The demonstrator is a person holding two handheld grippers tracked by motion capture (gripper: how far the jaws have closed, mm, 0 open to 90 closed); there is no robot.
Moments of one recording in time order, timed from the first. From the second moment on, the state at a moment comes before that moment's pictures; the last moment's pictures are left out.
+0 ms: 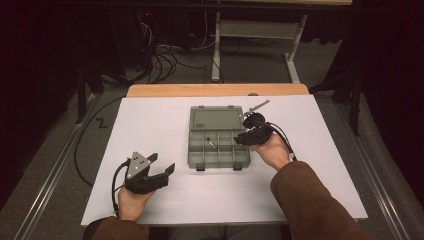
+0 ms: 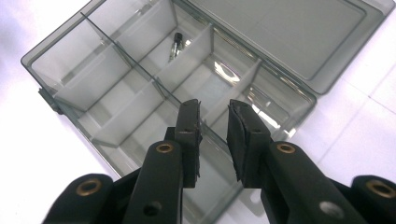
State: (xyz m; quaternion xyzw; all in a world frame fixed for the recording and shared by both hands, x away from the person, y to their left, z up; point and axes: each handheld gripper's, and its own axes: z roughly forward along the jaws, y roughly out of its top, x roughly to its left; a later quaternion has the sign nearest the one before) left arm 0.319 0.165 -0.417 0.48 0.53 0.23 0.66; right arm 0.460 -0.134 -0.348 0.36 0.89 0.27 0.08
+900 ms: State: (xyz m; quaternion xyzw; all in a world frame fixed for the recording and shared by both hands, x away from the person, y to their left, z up) left arm 0.320 0.163 -0.411 0.48 0.53 0.22 0.66; right arm 0.462 -0.171 -0.358 0.41 0.86 0.29 0.07
